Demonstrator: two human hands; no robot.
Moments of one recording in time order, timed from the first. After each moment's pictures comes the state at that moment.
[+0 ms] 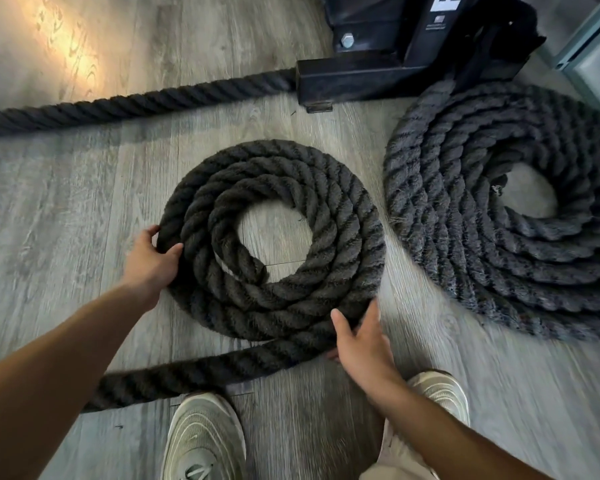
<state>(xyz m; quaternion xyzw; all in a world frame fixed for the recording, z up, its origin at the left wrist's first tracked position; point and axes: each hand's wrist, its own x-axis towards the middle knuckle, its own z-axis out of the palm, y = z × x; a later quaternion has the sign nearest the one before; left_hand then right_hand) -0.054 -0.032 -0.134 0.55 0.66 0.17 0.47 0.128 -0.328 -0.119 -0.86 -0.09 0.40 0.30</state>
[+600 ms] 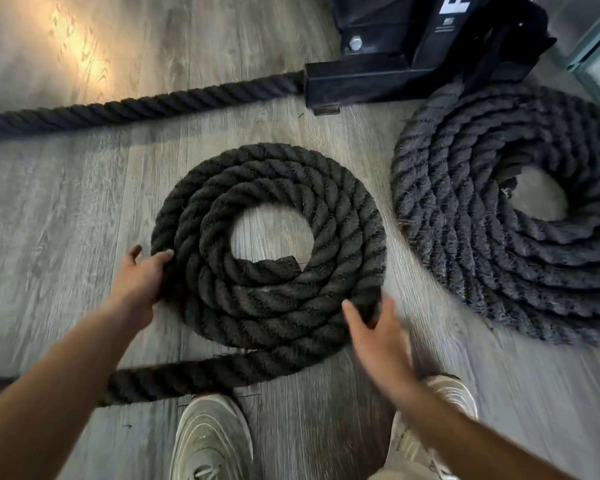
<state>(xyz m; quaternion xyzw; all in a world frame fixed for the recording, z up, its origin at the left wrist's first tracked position) -0.076 -0.045 -0.112 0.38 0.70 0.22 0.56 0.139 -0.329 -0.109 -0.88 -0.11 0.34 0.30</state>
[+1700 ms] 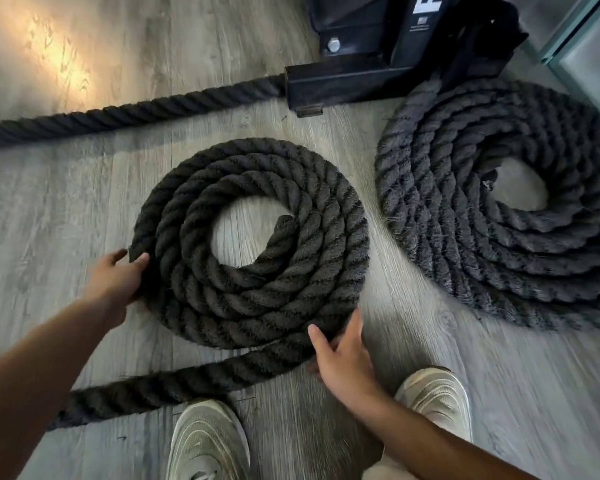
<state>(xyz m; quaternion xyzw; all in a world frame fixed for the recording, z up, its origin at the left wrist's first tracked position) -0.091 -0.006 -0.121 0.45 0.70 0.17 0.52 0.098 -0.331 -0.125 -0.83 -0.10 0.44 0.34</state>
